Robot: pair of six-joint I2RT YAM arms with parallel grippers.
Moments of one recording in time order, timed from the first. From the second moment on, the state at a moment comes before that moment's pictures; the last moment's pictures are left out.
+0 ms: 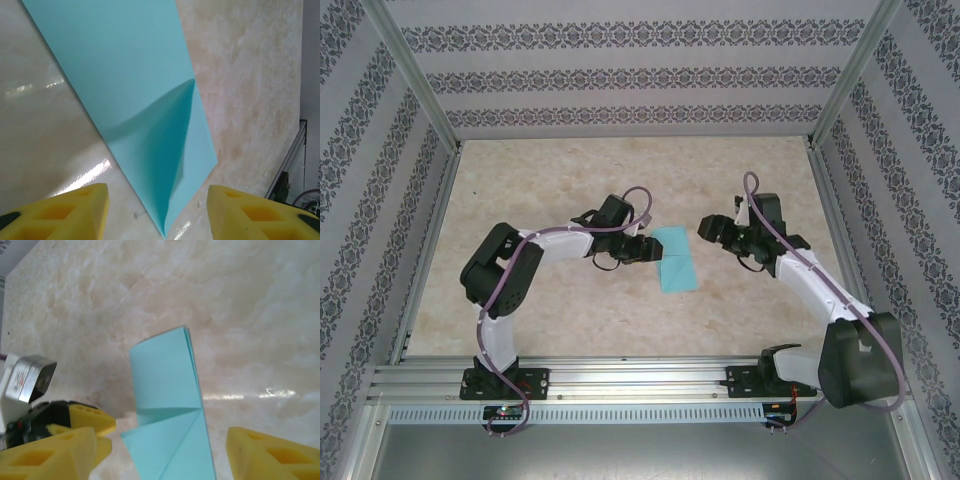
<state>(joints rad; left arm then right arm) -0.62 1.95 1.16 -0.14 0.63 -0.63 0.18 1.22 0.73 -0.30 -0.38 0.54</state>
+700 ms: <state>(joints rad) -0.64 2.02 1.23 -0.12 0.63 -0.64 0.17 1.30 0.61 -0.09 -0.55 0.64</state>
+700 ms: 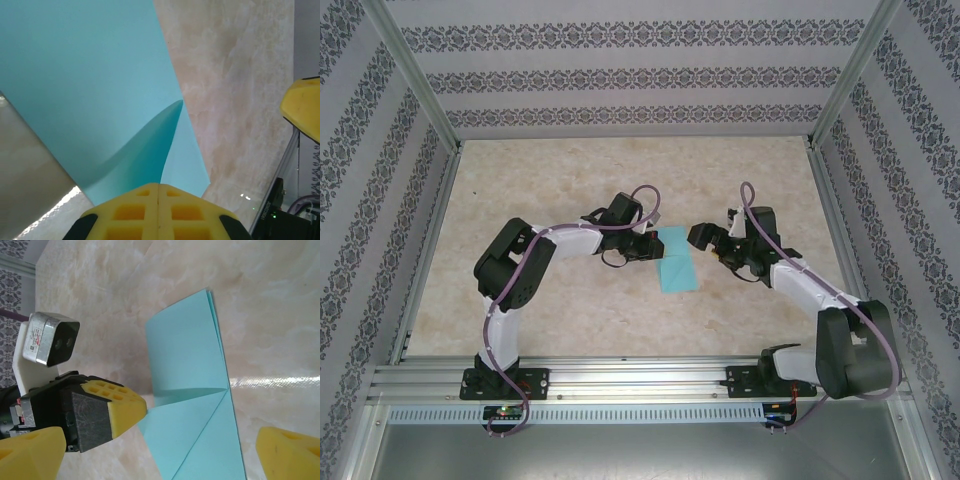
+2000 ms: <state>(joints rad) -0.58 1.85 1.11 -0.15 0.56 -0.61 0.27 1.64 0.74 0.01 -0.68 0.68</state>
